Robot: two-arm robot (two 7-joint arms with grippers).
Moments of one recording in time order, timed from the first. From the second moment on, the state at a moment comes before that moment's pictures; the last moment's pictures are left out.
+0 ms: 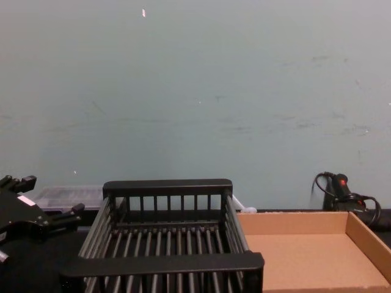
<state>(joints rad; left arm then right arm) -0.20 0.60 0.45 -1.41 -0.25 -0.12 0.03 -0.15 0.68 -0.22 -1.73 0.43 0.35 0.28</state>
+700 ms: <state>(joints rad) -0.20 0.60 0.45 -1.41 -0.25 -0.12 0.03 -0.14 0.65 -0.22 -1.70 0.39 0.37 0.32</state>
